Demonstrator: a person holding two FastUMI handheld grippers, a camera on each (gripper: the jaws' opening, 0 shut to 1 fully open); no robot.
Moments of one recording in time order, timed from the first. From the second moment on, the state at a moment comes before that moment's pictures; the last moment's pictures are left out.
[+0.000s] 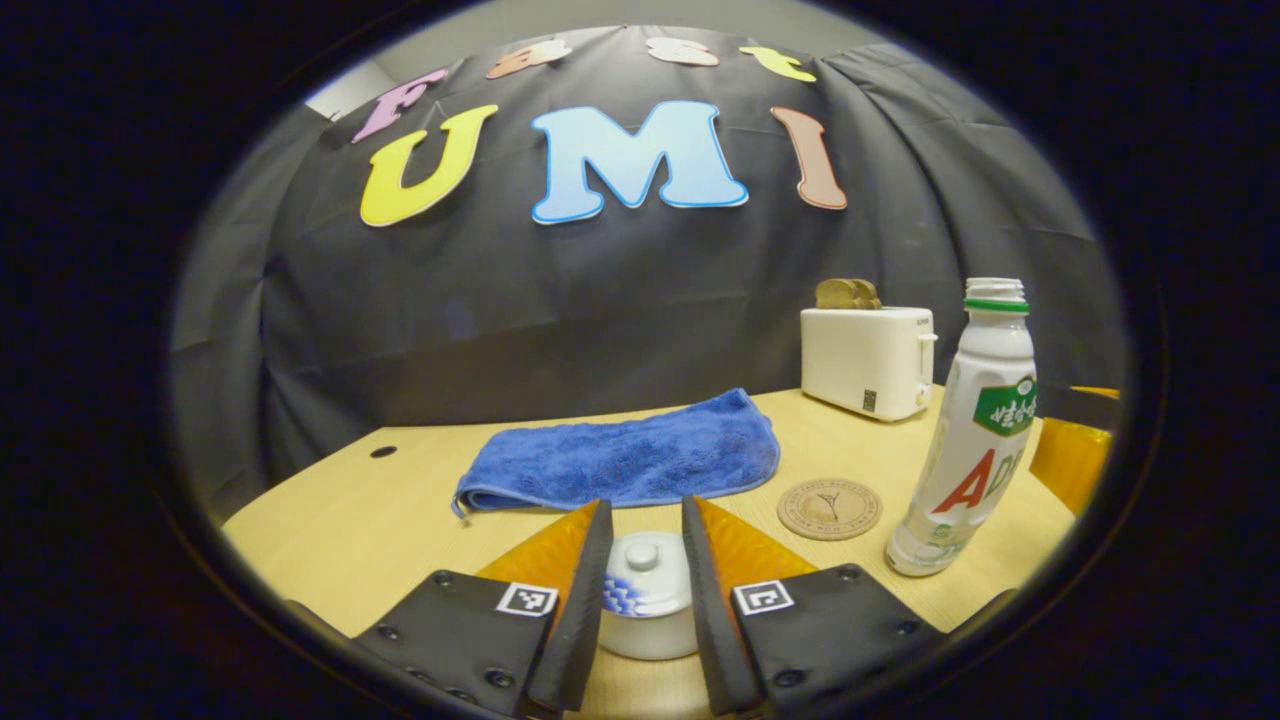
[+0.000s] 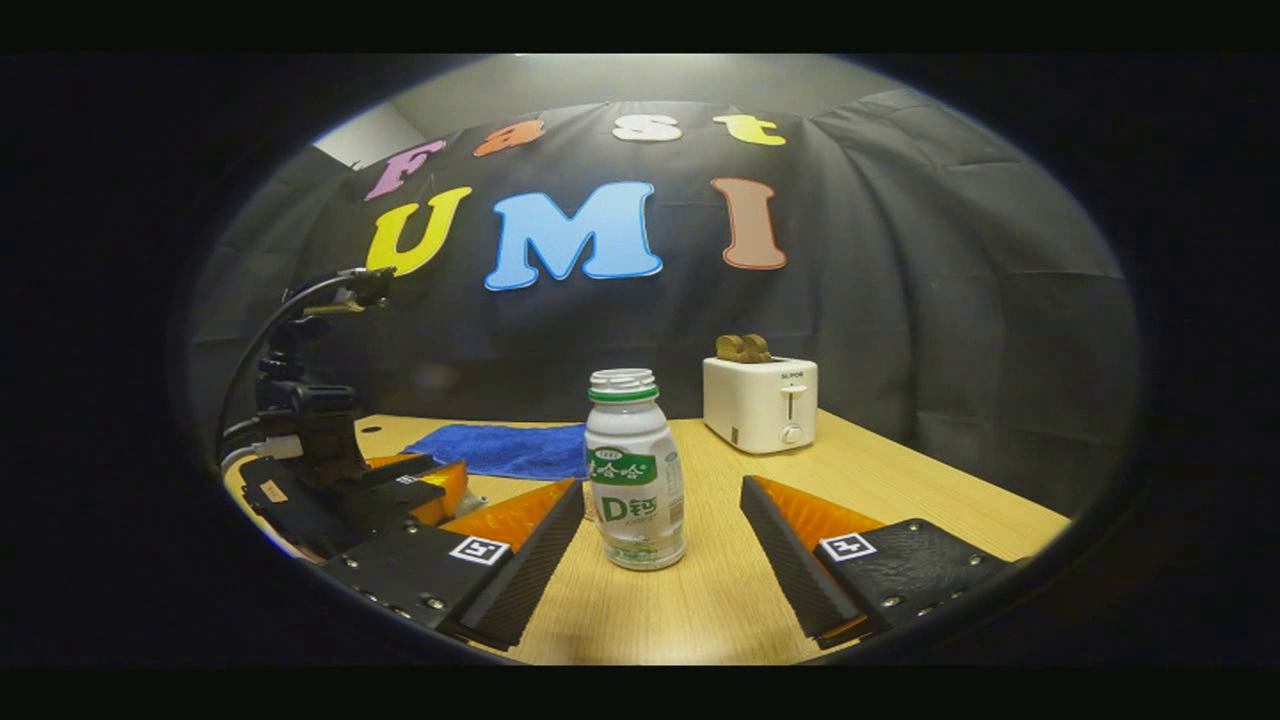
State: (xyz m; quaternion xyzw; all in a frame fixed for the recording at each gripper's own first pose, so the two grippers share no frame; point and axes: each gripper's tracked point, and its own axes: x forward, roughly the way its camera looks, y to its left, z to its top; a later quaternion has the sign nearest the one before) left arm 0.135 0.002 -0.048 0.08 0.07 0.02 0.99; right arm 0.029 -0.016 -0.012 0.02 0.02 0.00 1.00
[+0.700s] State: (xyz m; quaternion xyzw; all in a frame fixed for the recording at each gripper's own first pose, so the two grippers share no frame) left arm 0.133 0.005 -0.033 0.04 0.06 0.00 1.00; right arm 0.038 -0.014 -0.022 0.02 0.04 0.01 1.00
